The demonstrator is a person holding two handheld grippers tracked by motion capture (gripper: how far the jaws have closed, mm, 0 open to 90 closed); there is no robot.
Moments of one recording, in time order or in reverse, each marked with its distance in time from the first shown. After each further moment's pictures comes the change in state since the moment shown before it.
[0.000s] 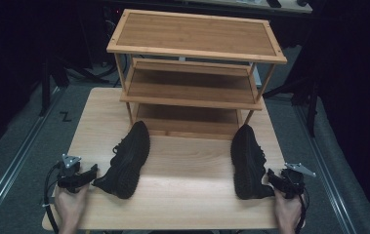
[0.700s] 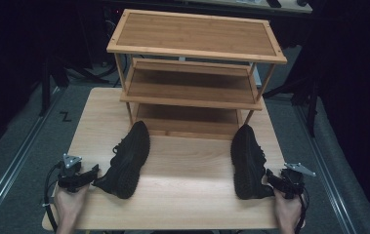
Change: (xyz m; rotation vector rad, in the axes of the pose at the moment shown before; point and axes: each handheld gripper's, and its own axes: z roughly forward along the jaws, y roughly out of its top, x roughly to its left) left arm 0.000 0.000 0.000 0.000 -0.030 0.010; right arm 0.000 0.000 0.000 0.005 0.022 -0.005
